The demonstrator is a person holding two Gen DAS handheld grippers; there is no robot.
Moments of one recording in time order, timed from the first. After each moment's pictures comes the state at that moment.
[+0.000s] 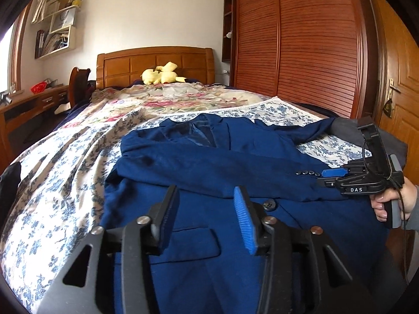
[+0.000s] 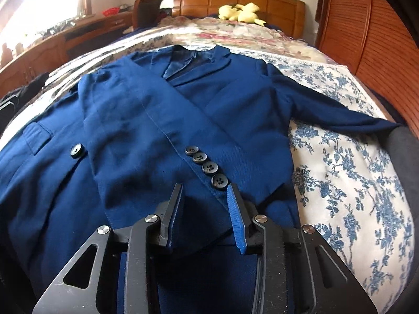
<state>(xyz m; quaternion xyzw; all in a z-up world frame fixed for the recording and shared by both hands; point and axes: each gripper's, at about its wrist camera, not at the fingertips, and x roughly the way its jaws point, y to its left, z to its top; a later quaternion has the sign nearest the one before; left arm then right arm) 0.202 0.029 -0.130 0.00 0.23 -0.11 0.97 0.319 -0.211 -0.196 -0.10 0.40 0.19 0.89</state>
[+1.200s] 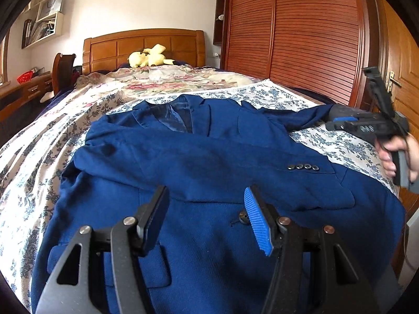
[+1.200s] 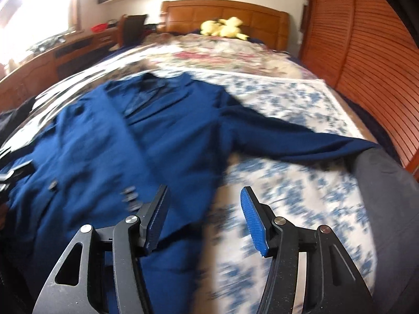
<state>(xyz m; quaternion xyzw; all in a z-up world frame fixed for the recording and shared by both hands) 0.249 -0.020 -0.152 -0.01 0.28 -0.13 0.95 0.376 -0.288 -0.144 -0.09 0.37 0.15 0.91</state>
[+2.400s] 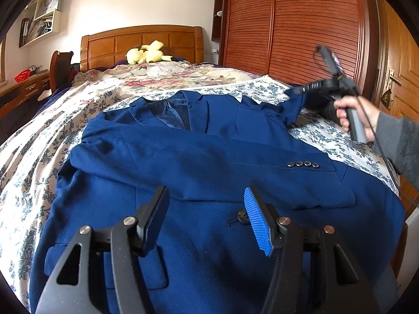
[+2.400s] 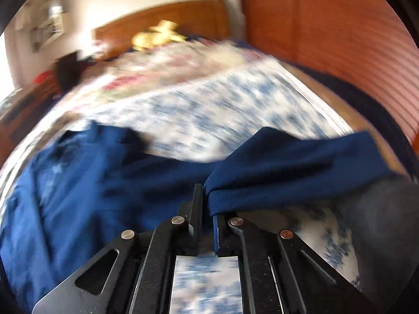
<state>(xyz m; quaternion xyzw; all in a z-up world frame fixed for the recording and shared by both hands) 0.253 -0.021 -0.155 -0.01 0.29 -0.14 0.95 0.518 -0.345 -0.132 0.00 0.35 0.09 0.93</state>
